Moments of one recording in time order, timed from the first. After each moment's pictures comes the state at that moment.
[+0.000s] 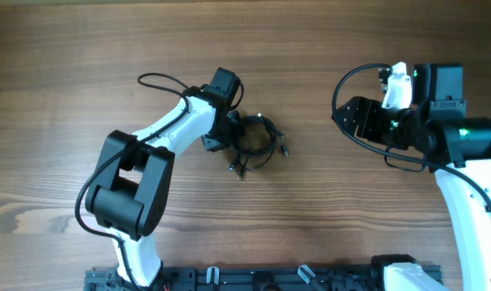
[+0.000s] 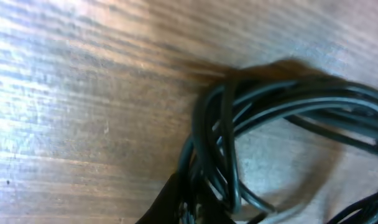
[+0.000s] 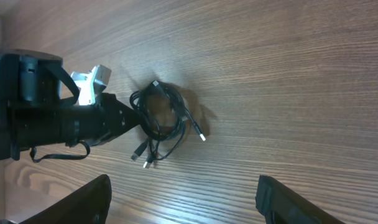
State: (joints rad) left arm -0.43 1.98 1.27 -0.71 0.16 -0.75; right arm 0.04 1.25 1.24 -1.02 -0.42 0.31
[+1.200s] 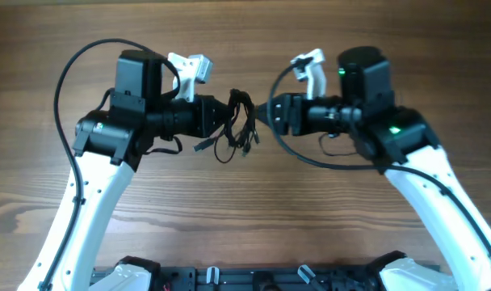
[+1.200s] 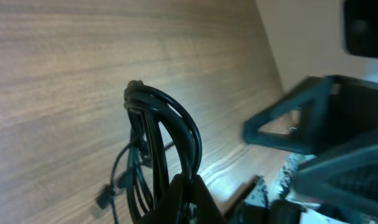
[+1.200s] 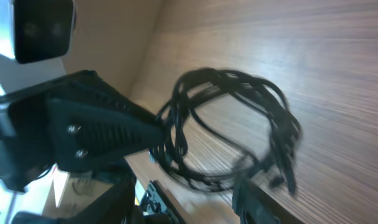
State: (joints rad) left arm -0.25 1.31 1.28 -0.82 0.70 -0.28; right arm 0.43 1.36 1.24 -0.57 -0.72 0.51
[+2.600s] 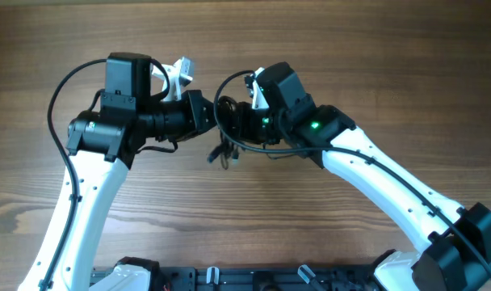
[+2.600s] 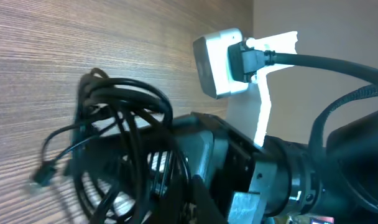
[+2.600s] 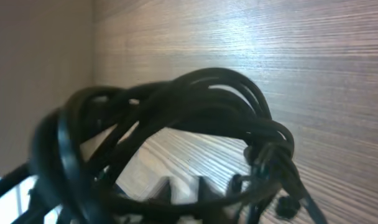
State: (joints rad) left arm -0.19 1.31 1.25 -0.84 0.77 -0.56; right arm 0.65 1.59 1.25 -0.46 -0.45 0.84
